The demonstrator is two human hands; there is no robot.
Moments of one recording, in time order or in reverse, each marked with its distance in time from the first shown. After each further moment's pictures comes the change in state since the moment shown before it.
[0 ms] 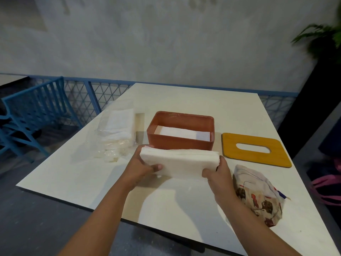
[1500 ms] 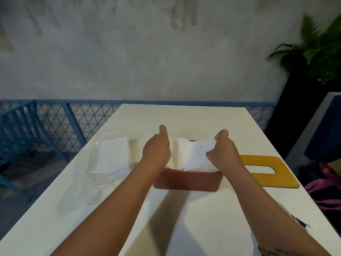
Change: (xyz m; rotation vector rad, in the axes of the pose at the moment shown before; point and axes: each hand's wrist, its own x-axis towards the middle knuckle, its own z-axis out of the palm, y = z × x) left_hand 0.107 0.113 0.025 1.081 0.047 0.243; right_hand 0.082 -0.111 0.041 -0.812 0.239 -0.099
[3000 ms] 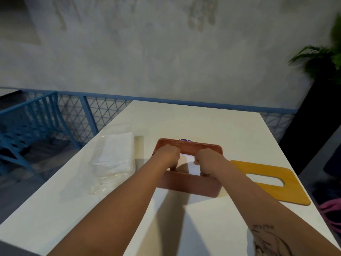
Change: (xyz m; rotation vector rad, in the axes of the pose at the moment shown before) left_hand 0.028 0.009 0.037 0.247 -0.521 0.038; right_hand 0.042 0.006 0.035 -0.769 -0.552 -0.411
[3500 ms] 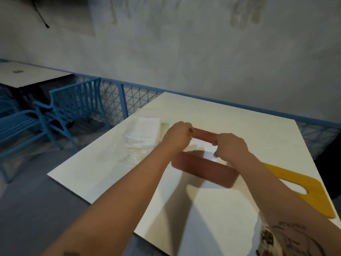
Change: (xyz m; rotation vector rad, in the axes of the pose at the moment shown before) left_hand -0.060 -0.018 0.006 -0.441 0.613 -0.030; right_hand -0.019 -0.009 -0.007 -0.003 0.300 0.003
